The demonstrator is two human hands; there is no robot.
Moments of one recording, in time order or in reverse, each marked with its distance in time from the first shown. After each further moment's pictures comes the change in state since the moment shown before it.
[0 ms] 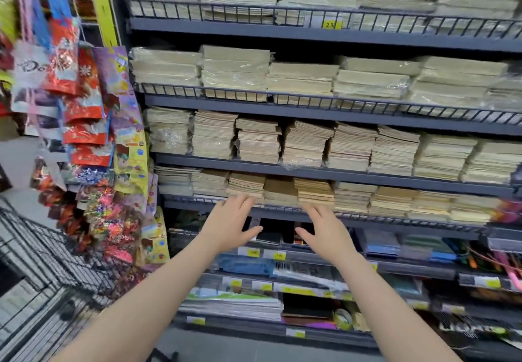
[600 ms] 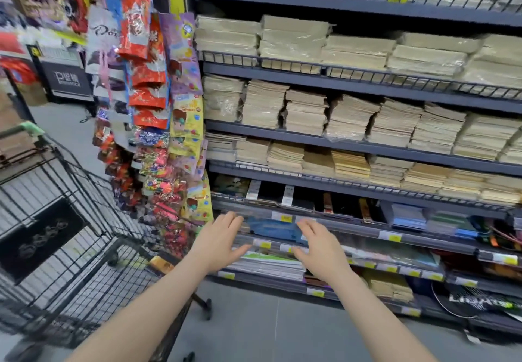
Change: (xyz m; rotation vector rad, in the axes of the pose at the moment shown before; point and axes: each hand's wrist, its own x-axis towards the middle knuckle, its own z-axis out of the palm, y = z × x) left_hand -0.195 -0.075 0.017 -0.043 -0.135 -0.096; right_hand -0.097 -0.140 0.072 -0.029 -0.163 -0.046
